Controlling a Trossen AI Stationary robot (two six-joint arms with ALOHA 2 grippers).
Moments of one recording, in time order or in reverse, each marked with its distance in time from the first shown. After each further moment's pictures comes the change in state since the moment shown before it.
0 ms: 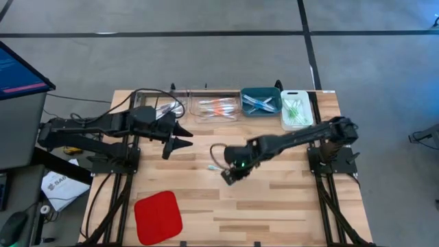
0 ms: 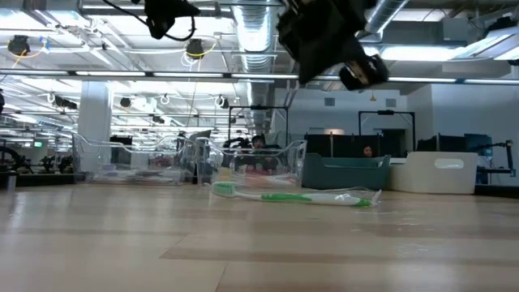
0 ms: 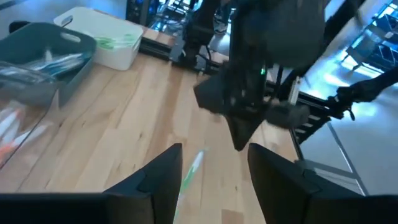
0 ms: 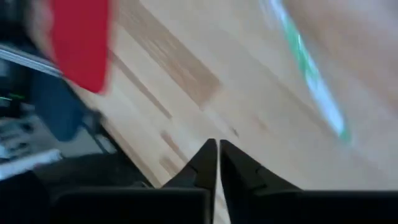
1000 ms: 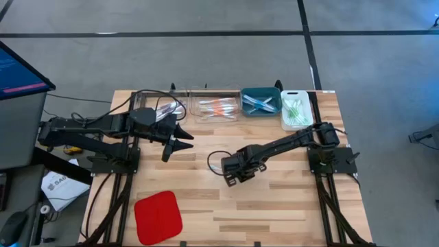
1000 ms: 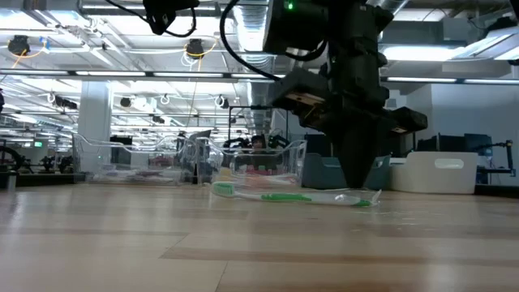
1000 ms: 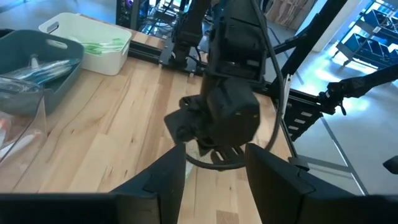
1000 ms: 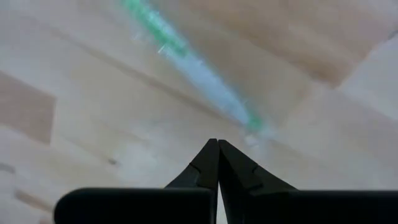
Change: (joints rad) left arm -0.037 0.003 0.000 0.016 0.001 0.020; right arm 0.029 0.223 -0.004 -0.171 0.074 0.156
